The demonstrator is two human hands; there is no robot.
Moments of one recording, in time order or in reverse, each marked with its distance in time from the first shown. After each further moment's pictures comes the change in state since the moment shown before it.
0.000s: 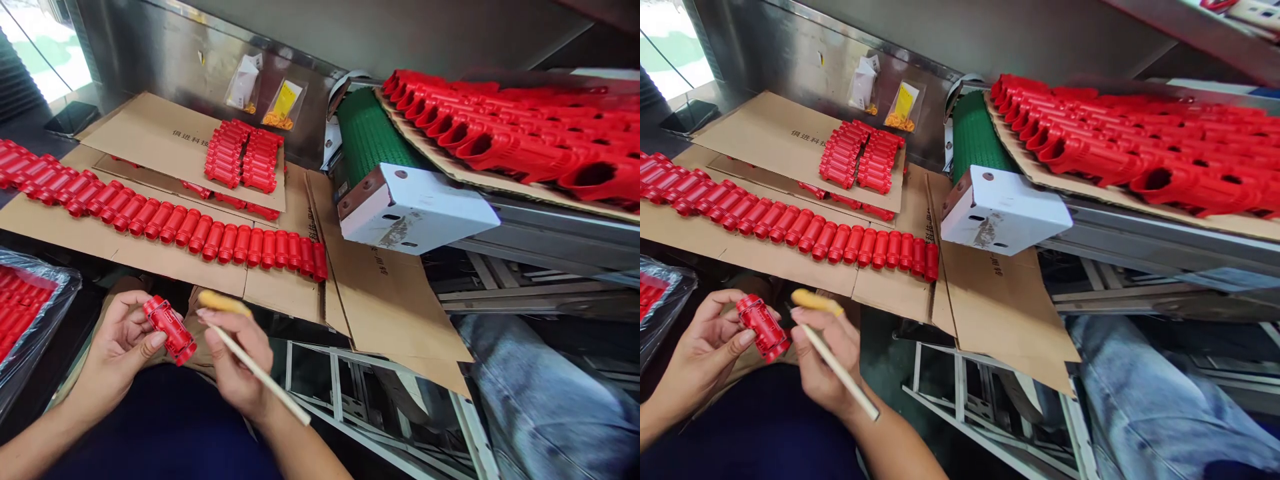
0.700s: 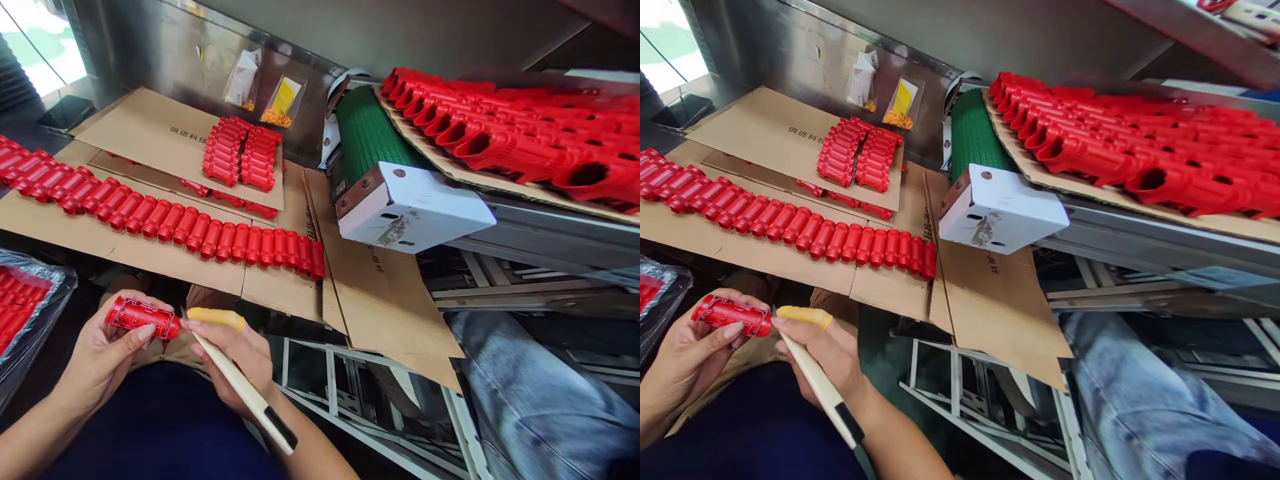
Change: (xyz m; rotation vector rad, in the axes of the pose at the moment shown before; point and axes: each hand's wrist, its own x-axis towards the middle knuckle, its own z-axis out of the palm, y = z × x) left_hand 0.003 0.009 -0.001 -0.066 0.137 -0.082; right_hand 0.005 -0.006 -0.010 -0.088 -0.180 -0.194
